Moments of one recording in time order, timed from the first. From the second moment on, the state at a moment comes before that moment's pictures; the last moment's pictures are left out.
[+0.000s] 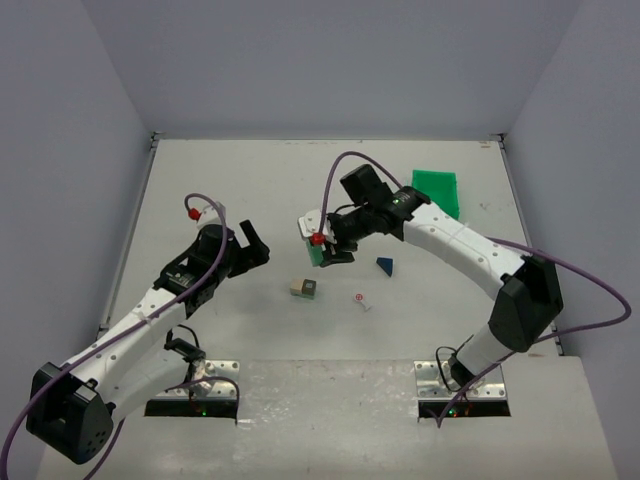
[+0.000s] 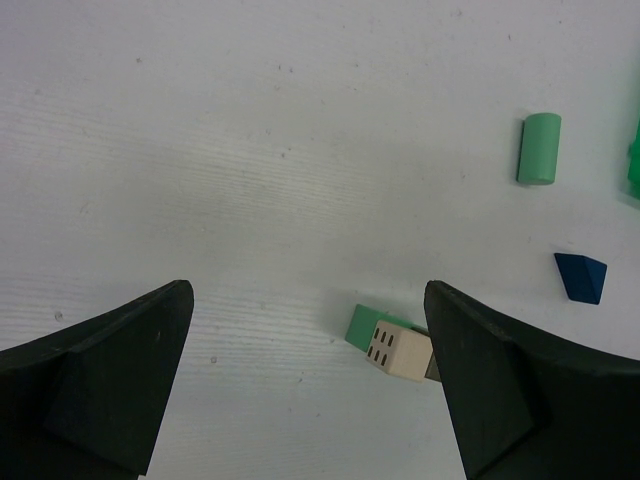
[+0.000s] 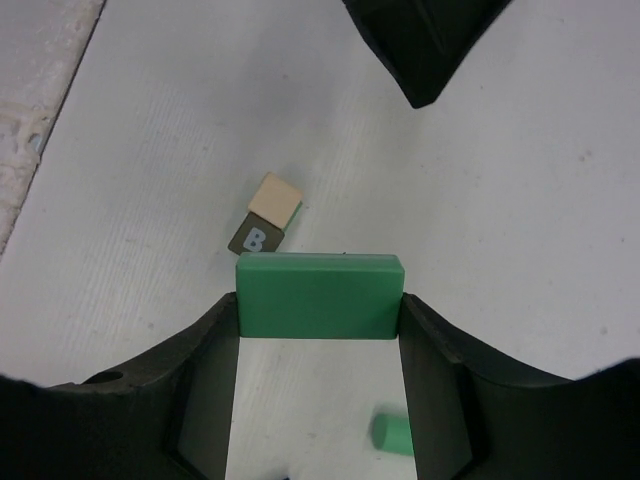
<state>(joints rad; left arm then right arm) -0.42 0.89 0.57 -0.34 -0.22 -0.72 0.69 1.57 1.29 -0.65 -0.70 -1.03</state>
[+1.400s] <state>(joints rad) -0.42 0.80 0.60 -0.55 -0.28 -0.74 0.87 2.19 1.94 -1.36 -0.48 -2.09</state>
